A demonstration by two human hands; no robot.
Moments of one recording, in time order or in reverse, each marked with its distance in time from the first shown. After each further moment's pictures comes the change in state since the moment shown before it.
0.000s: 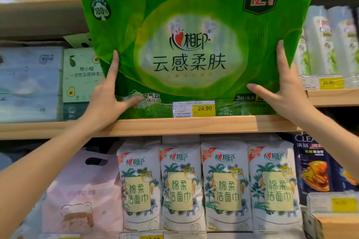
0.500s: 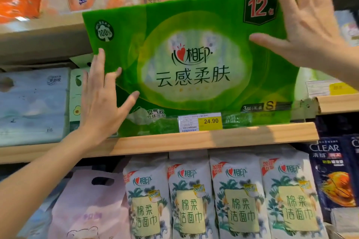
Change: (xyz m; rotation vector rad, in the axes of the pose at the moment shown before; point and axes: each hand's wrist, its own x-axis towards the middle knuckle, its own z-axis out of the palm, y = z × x) left_hand 0.017 -0.002 -0.012 0.375 0.280 0.244; right_hand 0.080 -0.050 -0.050 -0.549 0.189 -0.331
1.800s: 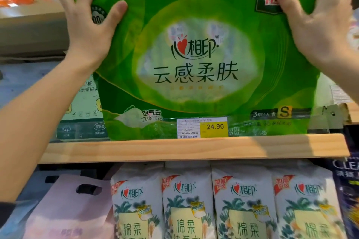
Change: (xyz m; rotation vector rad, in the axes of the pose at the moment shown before) left_hand 0.114 -0.008 0.000 -0.357 0.294 -0.104; right_hand 0.014 0.000 0.039 0.398 0.357 0.317
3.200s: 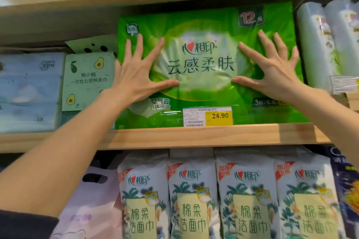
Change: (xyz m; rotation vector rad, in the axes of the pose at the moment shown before) left_hand -0.076 0.007 0.033 0.419 -0.617 -0.017; right_hand -0.069 0.022 0.036 -0.328 -0.569 -0.165
